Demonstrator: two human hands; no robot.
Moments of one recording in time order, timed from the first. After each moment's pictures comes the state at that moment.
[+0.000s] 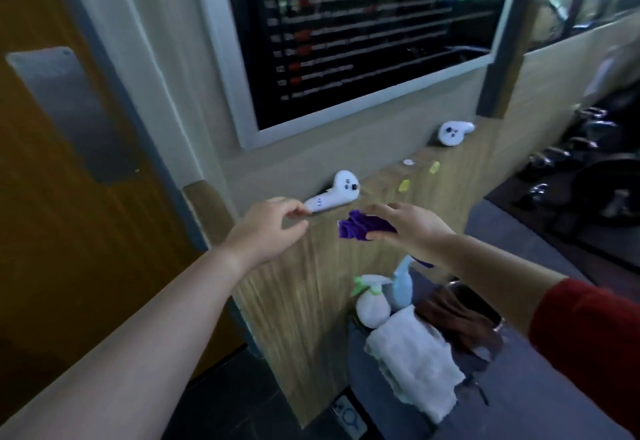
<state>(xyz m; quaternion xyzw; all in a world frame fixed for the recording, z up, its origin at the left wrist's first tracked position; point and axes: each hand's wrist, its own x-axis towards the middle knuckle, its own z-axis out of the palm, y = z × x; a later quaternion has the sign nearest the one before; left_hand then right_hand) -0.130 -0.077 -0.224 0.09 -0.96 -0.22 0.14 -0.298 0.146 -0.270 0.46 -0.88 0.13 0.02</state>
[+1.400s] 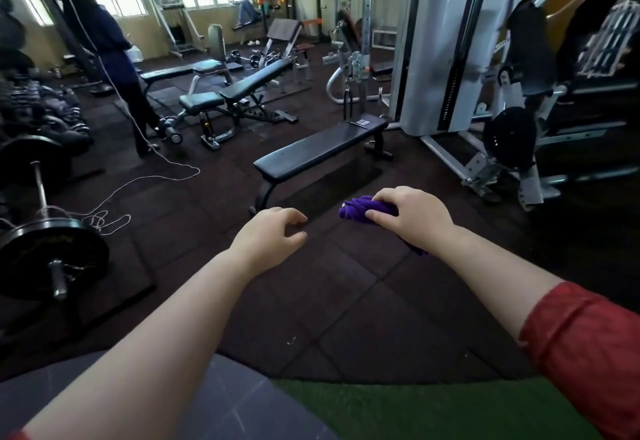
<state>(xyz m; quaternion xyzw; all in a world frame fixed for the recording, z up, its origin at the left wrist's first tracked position) -0.484 1.016 -0.281 -0.62 -0.75 -0.20 -0.07 -0.242 1.153 -0.278 -0.40 -0.89 0.09 0.18</state>
